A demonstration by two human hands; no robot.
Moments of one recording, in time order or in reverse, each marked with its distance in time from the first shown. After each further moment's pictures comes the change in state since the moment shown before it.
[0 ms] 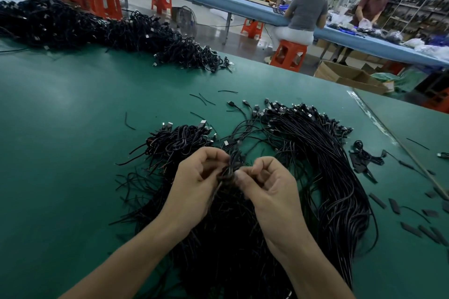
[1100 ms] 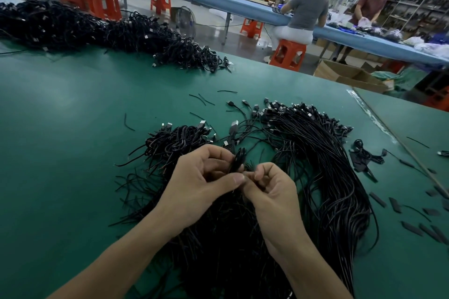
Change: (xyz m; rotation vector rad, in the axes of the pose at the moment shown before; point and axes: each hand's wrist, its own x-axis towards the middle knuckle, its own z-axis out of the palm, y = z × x) left_hand 0.004 0.004 -0.007 0.015 -0.148 0.011; right_hand 0.001 0.014 -0.007 -0.024 0.042 0.038
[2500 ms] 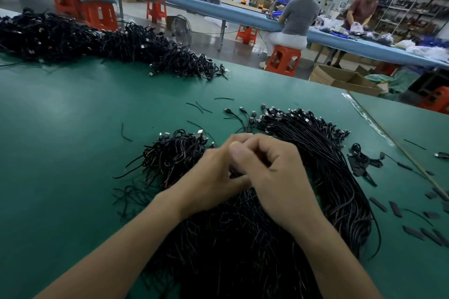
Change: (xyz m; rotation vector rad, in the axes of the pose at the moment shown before) left_hand 0.048 0.005 0.004 0.536 -0.314 0.253; right_hand 0.018 -0.067 0.016 -0.490 -0.141 -0.403
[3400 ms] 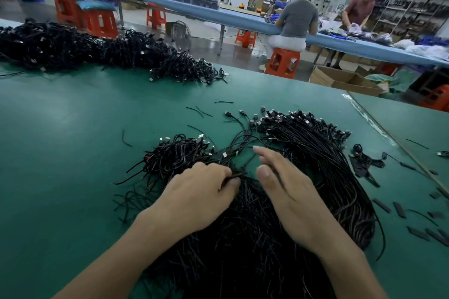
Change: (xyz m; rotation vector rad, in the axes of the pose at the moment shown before) left_hand -0.021 0.024 -0.010 0.495 -0.029 -0.356; right_hand -0.024 0.056 -0.029 -0.316 -0.147 0.177
